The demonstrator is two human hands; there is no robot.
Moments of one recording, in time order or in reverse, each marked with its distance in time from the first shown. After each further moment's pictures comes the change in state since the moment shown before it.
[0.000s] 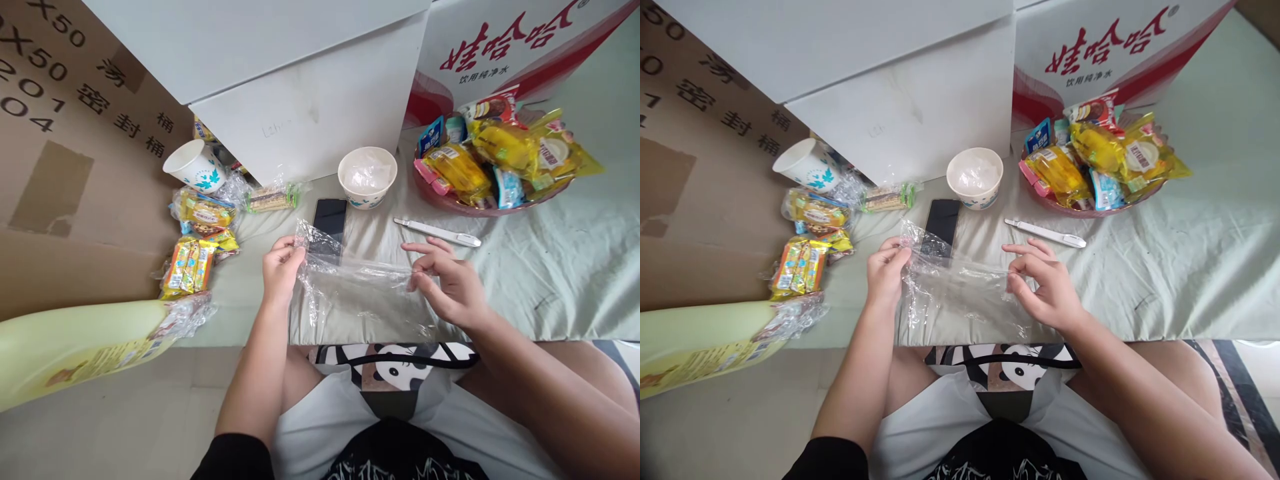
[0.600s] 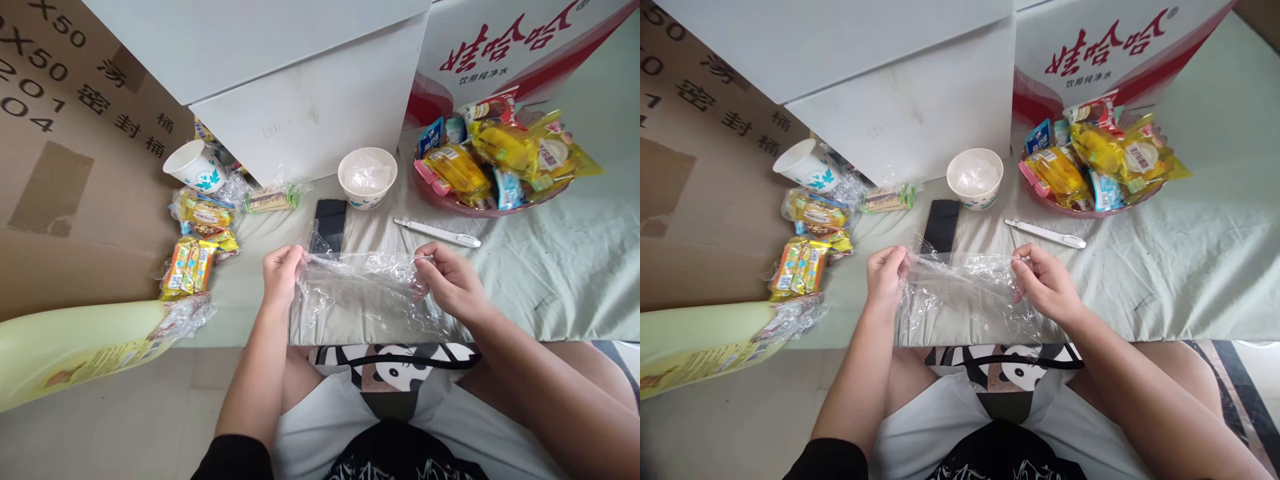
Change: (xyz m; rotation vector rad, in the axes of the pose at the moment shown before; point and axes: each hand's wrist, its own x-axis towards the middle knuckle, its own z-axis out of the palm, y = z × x) left_hand -0.005 0.007 0.003 -0.125 -0.046 -0.088; right_hand 0.002 -0.003 0.004 0.413 -0.024 0.487
